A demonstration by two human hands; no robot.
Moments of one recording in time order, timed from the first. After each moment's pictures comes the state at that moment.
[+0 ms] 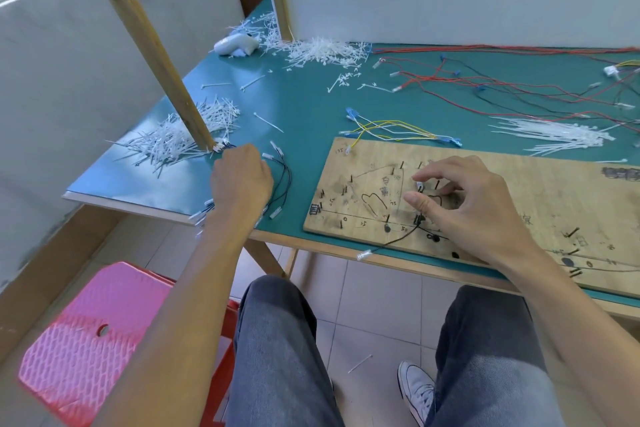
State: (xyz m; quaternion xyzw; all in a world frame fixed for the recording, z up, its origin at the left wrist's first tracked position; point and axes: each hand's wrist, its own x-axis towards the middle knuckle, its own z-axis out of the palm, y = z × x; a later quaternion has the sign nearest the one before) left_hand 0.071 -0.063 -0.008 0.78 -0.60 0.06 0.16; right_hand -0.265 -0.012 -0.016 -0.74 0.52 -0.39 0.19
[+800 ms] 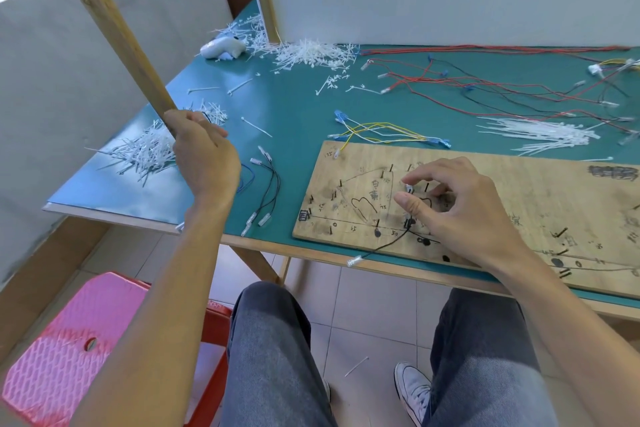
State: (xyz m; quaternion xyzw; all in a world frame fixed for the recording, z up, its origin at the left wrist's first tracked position) left_hand 0.076 -0.082 0.016 0.71 -0.47 -0.01 0.53; right_hand -0.266 -0.012 -0.017 -0.73 0.53 -0.39 0.19
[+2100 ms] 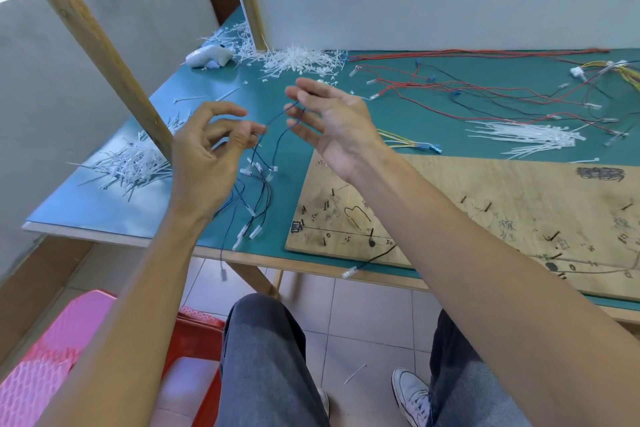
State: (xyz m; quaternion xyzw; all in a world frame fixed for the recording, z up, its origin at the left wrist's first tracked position) left_hand 0.070 -0.064 0.040 0.47 -0.64 -0.23 0.56; right_hand -0.119 -0.105 0.068 -0.29 0.34 -0.55 0.70
